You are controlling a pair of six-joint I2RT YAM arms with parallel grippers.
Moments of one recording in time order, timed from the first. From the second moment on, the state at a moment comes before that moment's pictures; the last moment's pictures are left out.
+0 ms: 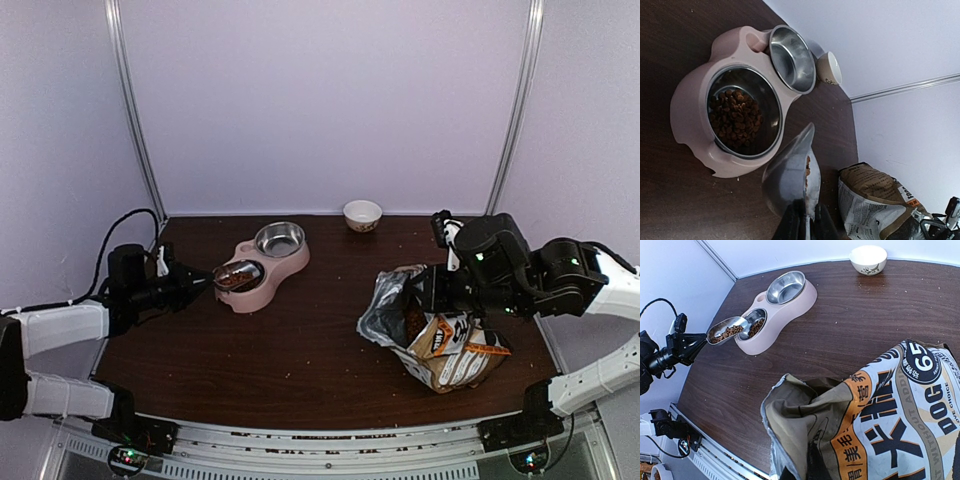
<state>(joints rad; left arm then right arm) -0.21 1.11 0.42 0.32 0.54 -0.96 1.19 1.08 1.12 -0.73 0.45 0.85</state>
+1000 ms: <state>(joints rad) -0.16 1.25 0.67 -0.04 0.39 -0.66 1.18 1.07 1.12 -0.73 0.46 0.85</state>
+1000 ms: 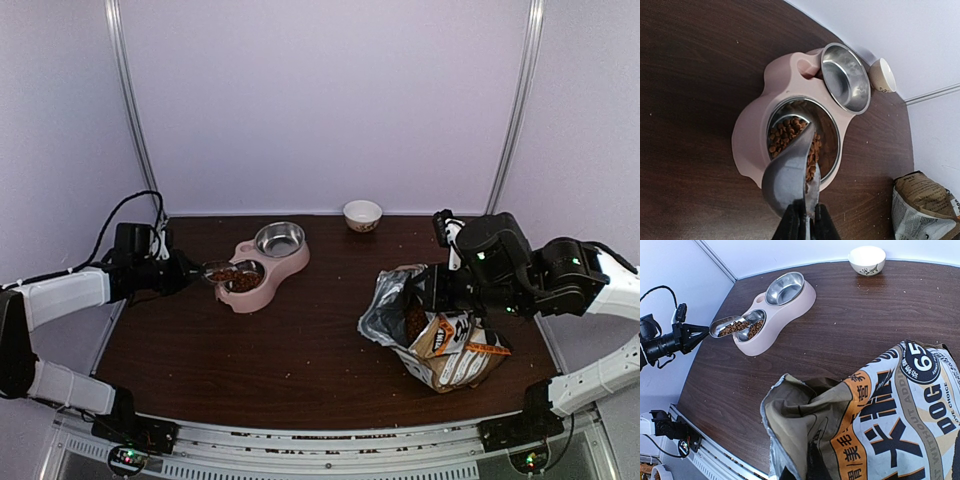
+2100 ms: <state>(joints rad) -0.16 1.26 0.80 -0.23 0.33 -0.50 1.18 1.08 1.12 -0.73 0.46 0.85</state>
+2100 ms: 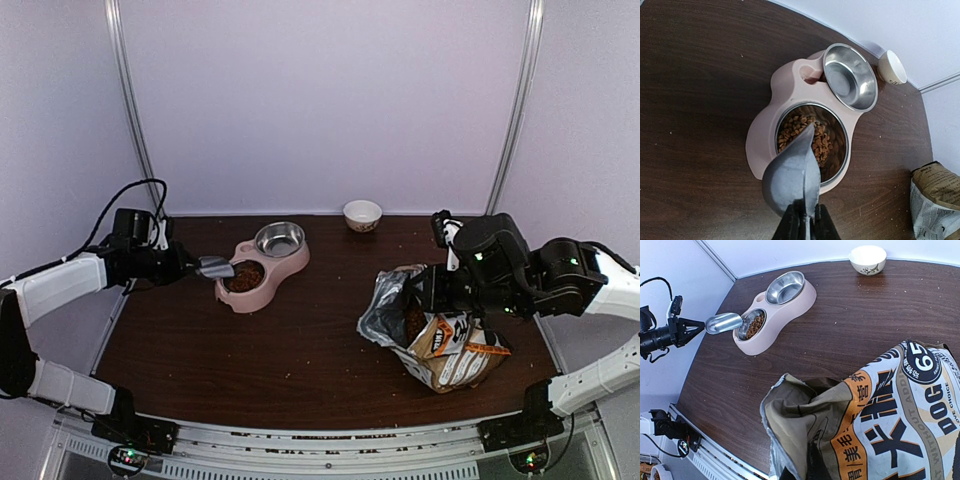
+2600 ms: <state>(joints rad) -0.16 1.23 0.81 -0.26 0.33 -0.47 1.18 1.09 1.12 -0.73 0.46 0.85</state>
